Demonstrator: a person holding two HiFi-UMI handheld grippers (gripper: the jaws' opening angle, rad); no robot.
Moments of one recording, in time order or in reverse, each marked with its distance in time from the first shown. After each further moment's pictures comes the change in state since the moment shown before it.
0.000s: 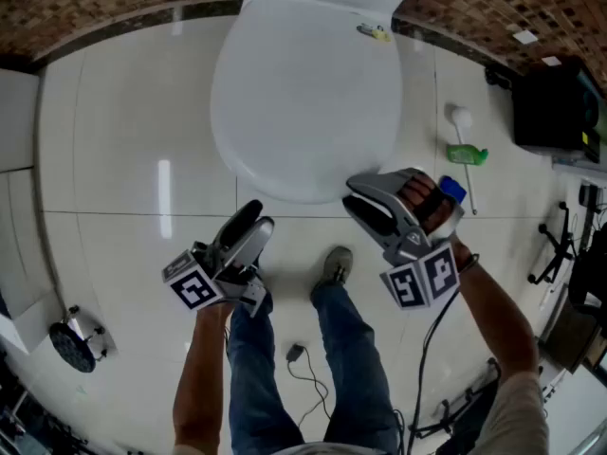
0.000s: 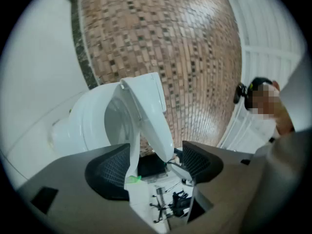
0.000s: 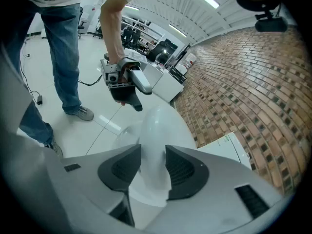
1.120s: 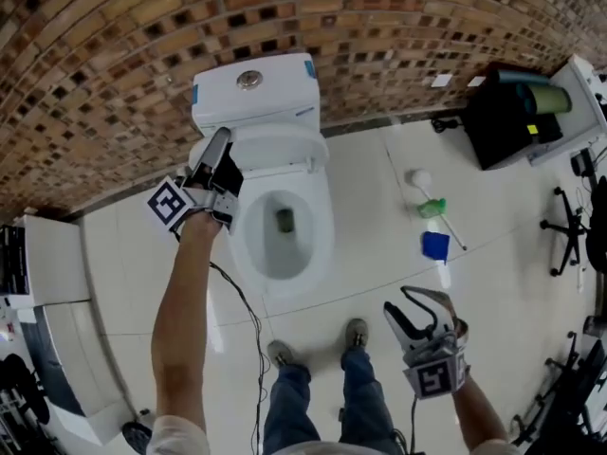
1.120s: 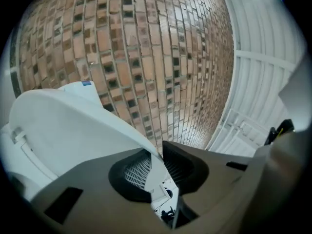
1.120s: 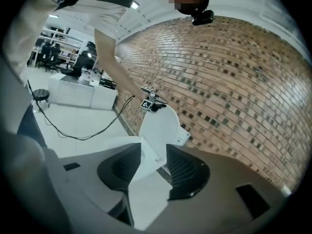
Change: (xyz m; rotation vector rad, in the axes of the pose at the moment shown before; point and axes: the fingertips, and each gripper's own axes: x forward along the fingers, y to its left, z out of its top) left arm 0.302 -0.222 0.261 0.147 0.004 -0.219; right arm -0.222 -0.102 0.019 0.665 0.006 -0.519
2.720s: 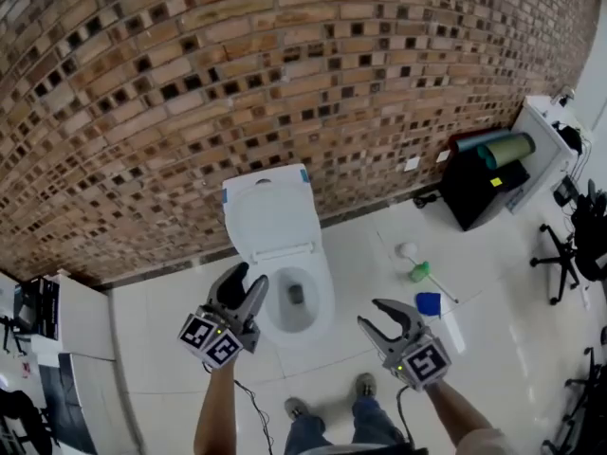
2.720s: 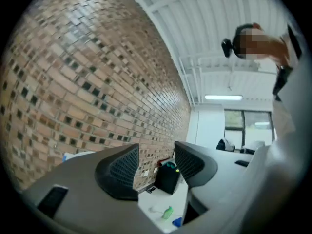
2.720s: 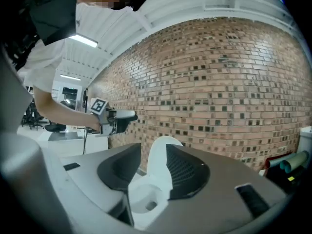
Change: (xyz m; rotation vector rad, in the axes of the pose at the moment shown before) left arm -0.098 -0.246 -0.077 0.880 0.232 -0.020; right arm -0.061 -0.077 0.134 0.454 -0.191 -0.047
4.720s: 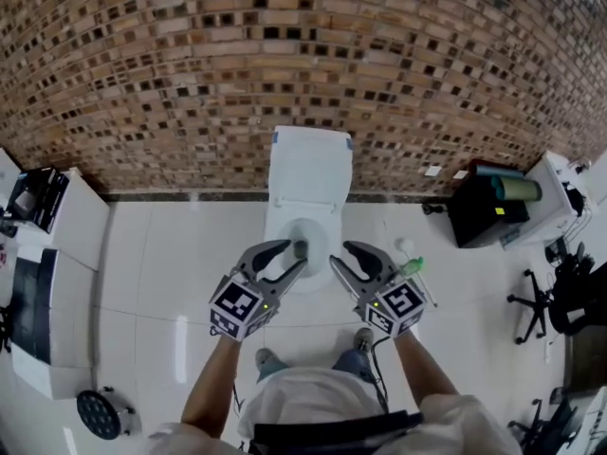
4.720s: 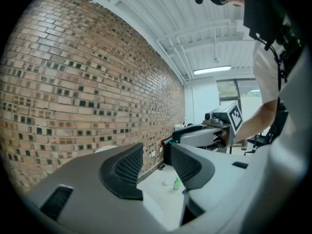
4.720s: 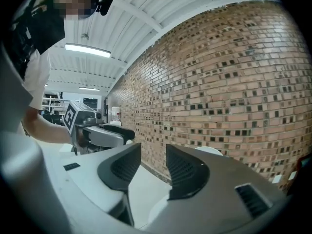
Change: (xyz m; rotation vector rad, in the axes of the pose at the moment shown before) left arm -0.135 -0.110 -0.002 0.233 0.219 0.045; right arm 0.038 0.149 0.070 0.008 -0.017 0.252
